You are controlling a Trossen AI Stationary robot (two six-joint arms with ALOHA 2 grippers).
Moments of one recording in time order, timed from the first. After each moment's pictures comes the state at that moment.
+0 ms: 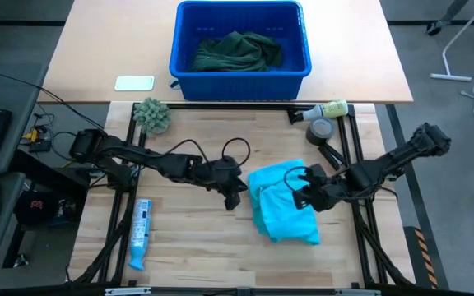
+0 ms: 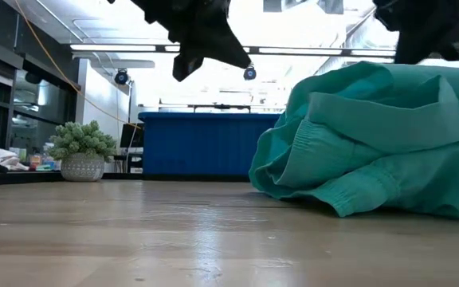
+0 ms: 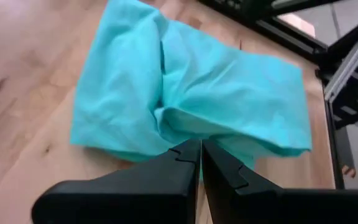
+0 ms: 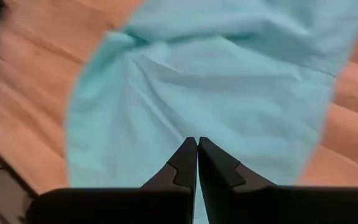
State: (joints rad) left arm -0.14 1.60 1.12 -0.15 -0.13 -0.52; right arm 0.48 1.21 0.96 -0.91 0.33 1.57
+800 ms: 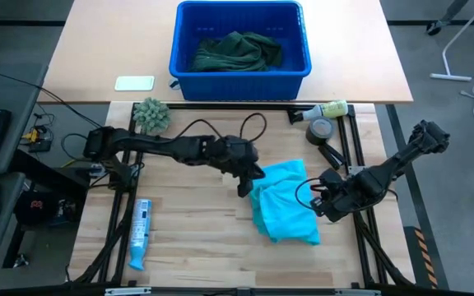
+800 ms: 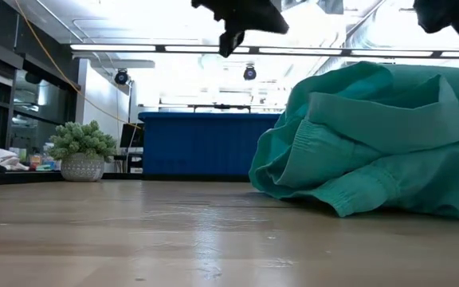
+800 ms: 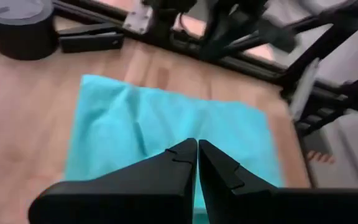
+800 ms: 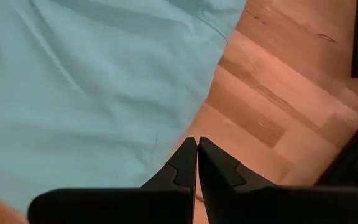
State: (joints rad) left arm -0.01 1.74 1.44 -0.27 0.07 -0.29; right arm 0.62 1.18 0.96 -1.25 0.28 1.55
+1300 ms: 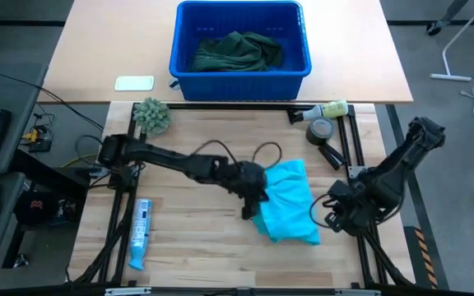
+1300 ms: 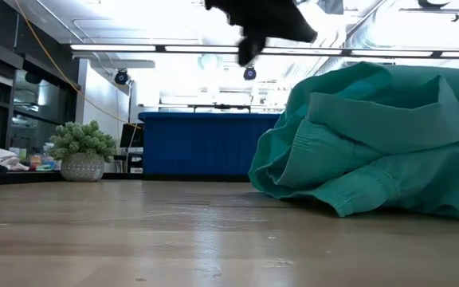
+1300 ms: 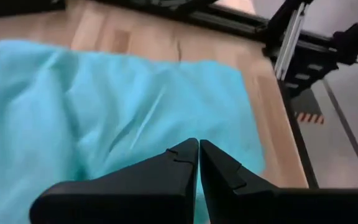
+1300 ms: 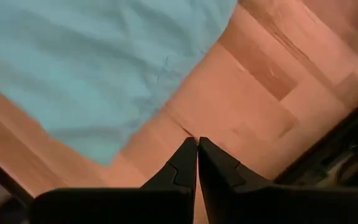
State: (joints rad) left arm -0.14 1.89 1.49 -0.21 0.08 -0.29; right arm 0.84 1.15 0.96 -1.26 0.21 1.66
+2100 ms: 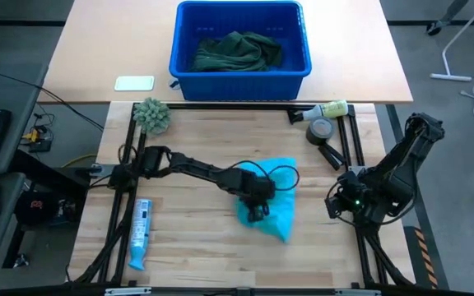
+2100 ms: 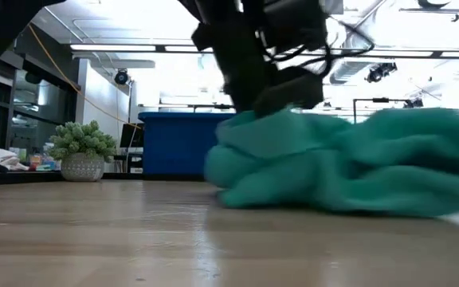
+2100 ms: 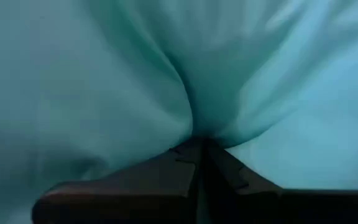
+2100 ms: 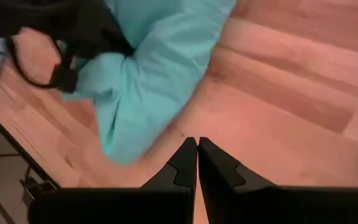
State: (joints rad) left arm -0.11 2.27 1.74 -0.71 -0.07 -0.23; right arm 0.92 1.05 0.96 -1.23 0.54 2.02
